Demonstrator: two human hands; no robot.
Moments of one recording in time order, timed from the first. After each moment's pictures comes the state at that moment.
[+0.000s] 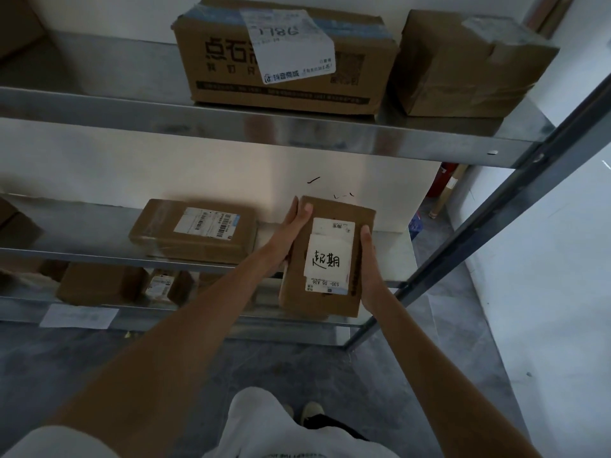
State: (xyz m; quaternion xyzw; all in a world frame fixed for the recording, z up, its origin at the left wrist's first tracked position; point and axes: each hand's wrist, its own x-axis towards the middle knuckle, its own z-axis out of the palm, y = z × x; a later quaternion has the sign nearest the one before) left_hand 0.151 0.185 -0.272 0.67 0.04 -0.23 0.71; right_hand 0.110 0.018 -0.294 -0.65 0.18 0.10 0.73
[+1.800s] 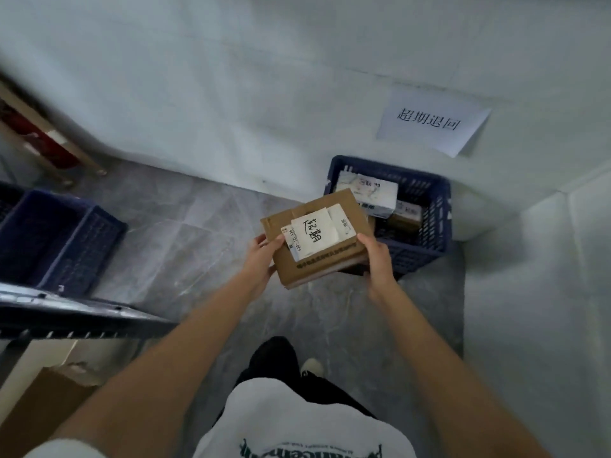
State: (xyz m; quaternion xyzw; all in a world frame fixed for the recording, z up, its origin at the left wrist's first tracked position) left_hand -0.184 -0.313 -0.396 0.61 -0.08 -0.64 0.47; right_hand -0.402 -0.352 -0.387 -0.22 0.65 -0.34 0.64
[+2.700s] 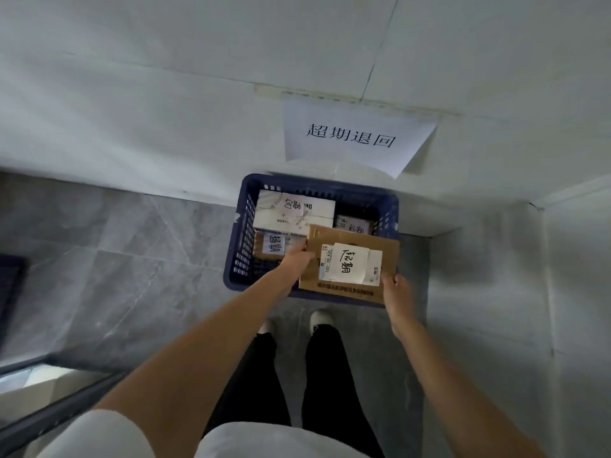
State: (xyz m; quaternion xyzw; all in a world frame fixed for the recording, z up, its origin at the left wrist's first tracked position) left_hand -0.443 -0.644 -0.510 0.66 -0.20 -0.70 0.19; right_hand -0.644 -0.598 -0.513 -0.26 0.81 -0.19 0.49
